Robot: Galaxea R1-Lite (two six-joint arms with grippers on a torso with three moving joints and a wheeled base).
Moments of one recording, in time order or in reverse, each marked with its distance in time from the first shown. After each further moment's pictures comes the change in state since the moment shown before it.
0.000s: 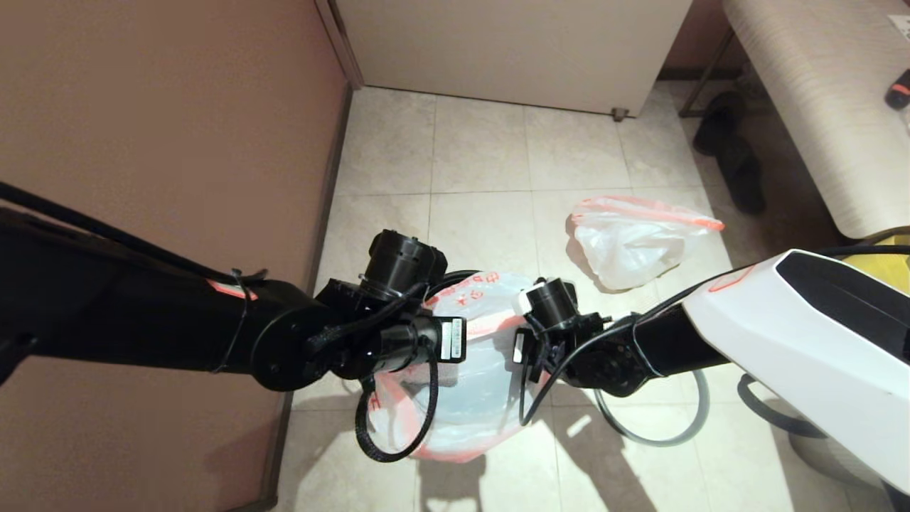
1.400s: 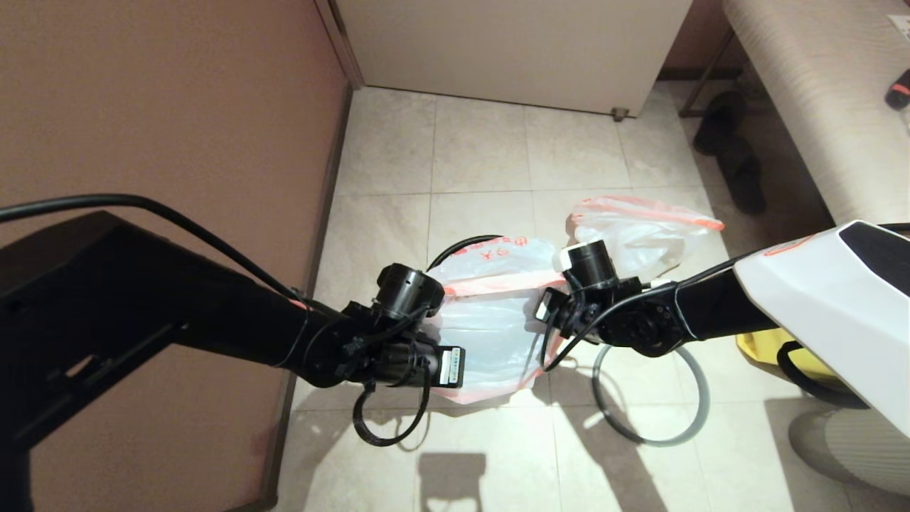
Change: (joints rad) left arm 0.099 0.171 0.003 -0.047 -0.220 0.035; right arm -0.120 -0.053 -0.044 -0.005 0.165 0.153
